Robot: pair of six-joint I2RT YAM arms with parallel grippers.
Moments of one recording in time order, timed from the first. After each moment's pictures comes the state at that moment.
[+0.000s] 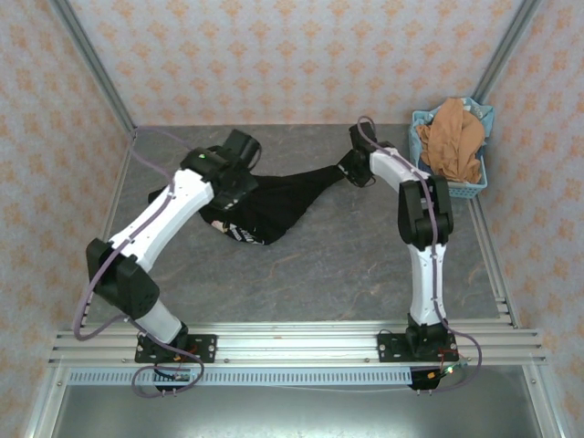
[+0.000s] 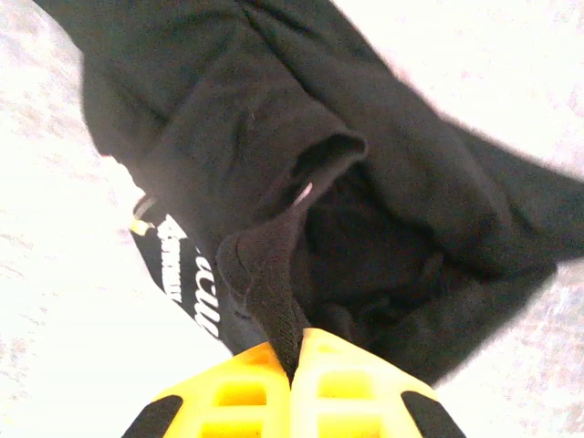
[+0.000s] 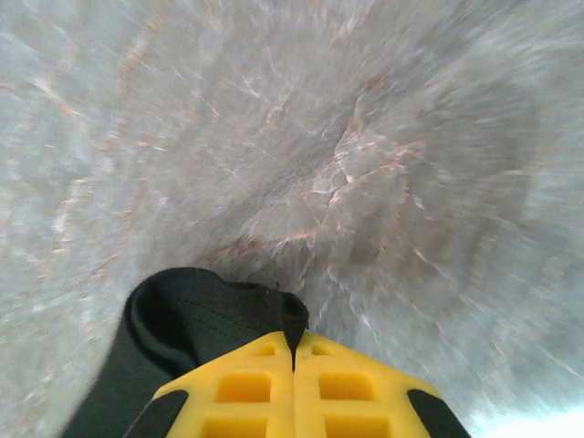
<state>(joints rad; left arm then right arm) -0.43 1.58 1.59 -1.15 -0.21 -1.09 0.24 2.19 1.76 -0.62 -0.06 0.97</state>
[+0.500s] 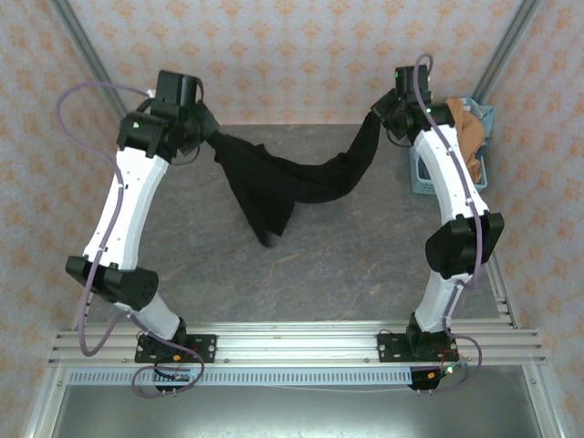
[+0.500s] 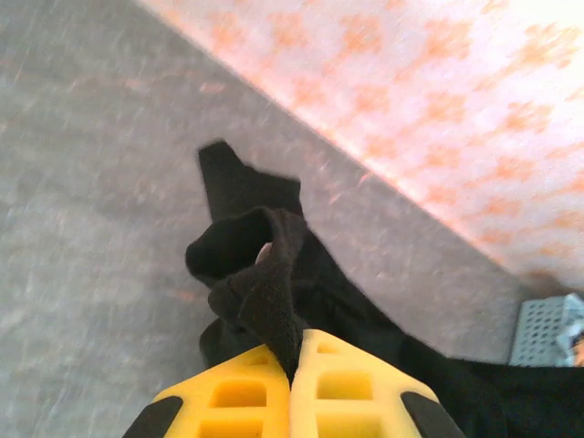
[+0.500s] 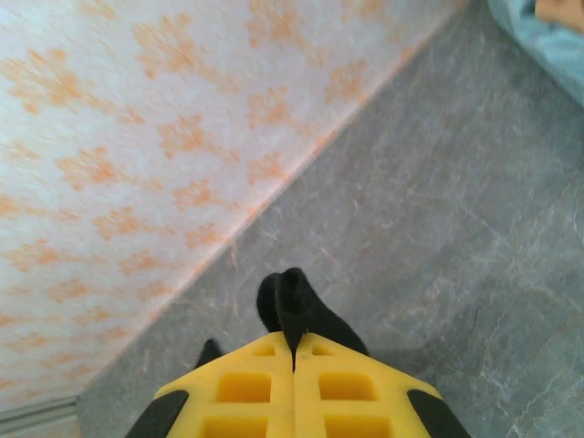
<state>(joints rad) -0.20 1.66 2.10 -1.16 -0.16 -0.82 0.17 1.87 2.08 -0.87 0.05 0.92</state>
